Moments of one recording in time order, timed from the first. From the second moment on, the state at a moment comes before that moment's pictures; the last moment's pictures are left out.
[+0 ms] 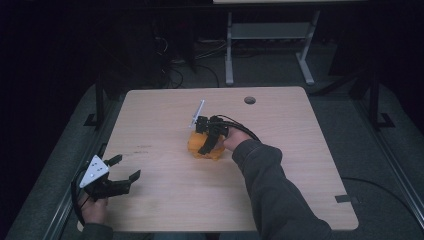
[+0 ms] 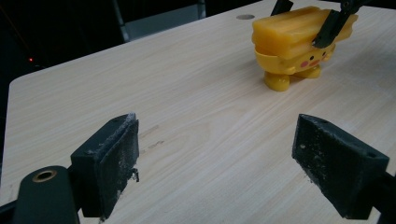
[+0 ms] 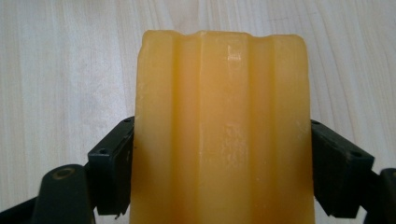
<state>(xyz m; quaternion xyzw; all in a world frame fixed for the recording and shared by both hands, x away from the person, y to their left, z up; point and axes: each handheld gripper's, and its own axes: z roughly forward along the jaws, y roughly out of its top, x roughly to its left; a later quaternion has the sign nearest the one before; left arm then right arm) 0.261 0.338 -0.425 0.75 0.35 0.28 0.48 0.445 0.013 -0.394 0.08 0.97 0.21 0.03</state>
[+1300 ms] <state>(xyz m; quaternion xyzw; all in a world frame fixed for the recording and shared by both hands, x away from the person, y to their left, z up) 0.261 0.339 -0.425 0.75 0.35 0.28 0.48 0.439 0.004 -0.388 0.09 0.97 0.24 0.05</state>
